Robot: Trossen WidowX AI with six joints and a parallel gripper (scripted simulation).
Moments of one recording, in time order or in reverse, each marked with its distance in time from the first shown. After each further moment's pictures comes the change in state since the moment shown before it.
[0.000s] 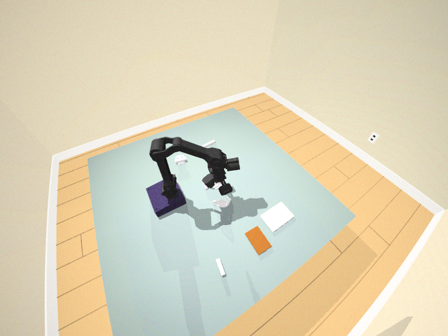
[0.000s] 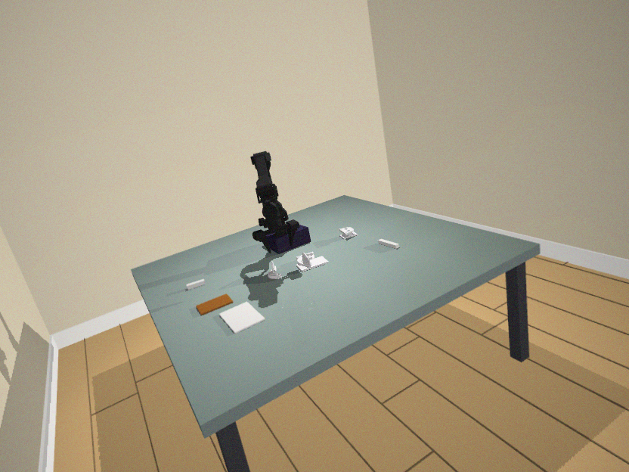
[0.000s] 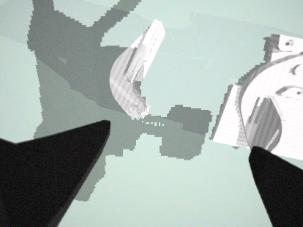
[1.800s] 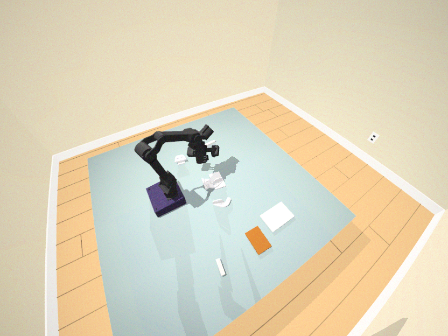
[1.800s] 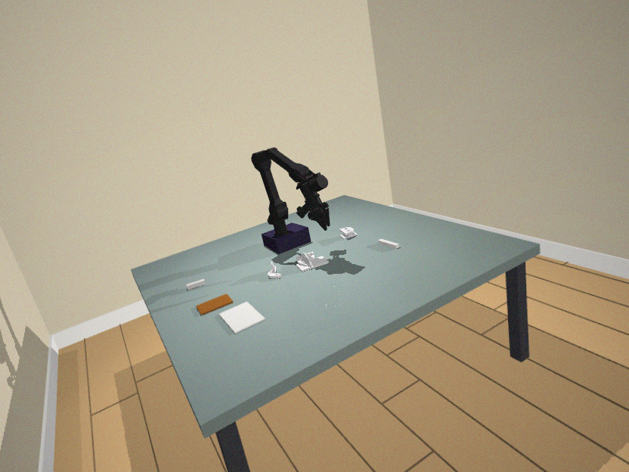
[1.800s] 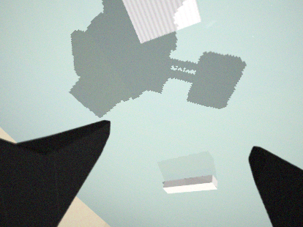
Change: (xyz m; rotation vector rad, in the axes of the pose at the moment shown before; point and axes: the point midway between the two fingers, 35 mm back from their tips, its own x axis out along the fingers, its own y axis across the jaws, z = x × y) arm -0.028 -0.213 0.003 -1.030 0.317 -0.065
